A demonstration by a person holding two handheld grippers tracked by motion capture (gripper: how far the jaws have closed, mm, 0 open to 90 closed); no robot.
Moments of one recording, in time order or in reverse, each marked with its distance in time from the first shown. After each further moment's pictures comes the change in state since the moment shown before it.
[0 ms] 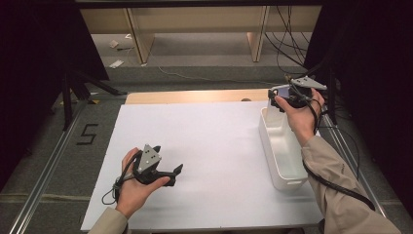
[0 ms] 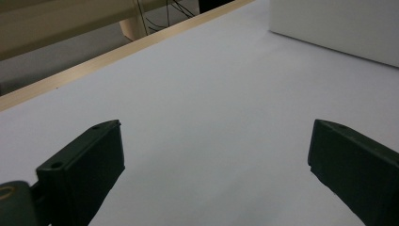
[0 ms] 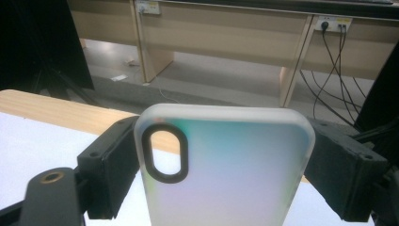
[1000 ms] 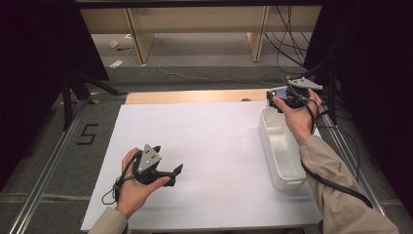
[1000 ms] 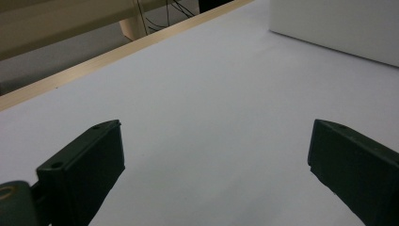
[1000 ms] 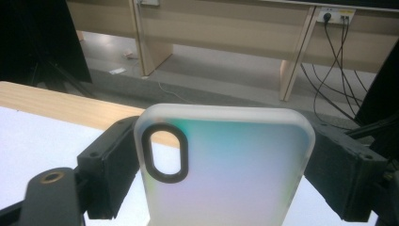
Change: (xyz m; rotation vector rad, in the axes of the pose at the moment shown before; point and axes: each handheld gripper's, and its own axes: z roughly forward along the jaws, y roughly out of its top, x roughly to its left) left arm 0.000 0.000 0.000 0.001 0.000 0.001; right arm 0.000 -0.006 0.010 0.029 -0.004 -0.001
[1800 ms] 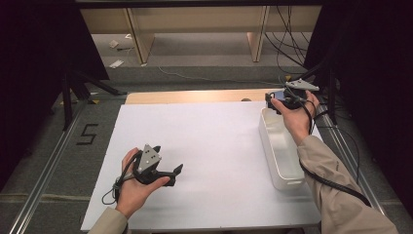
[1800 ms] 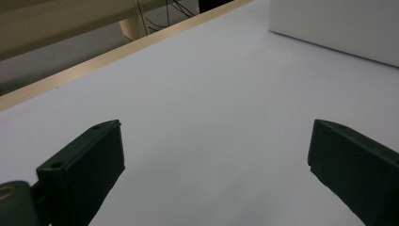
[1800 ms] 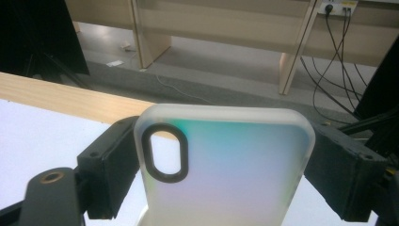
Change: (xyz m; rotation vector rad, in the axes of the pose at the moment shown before) left arm 0.000 0.000 0.000 0.000 0.000 0.000; right arm 0.000 -0.007 0.009 0.031 -0.006 -0.007
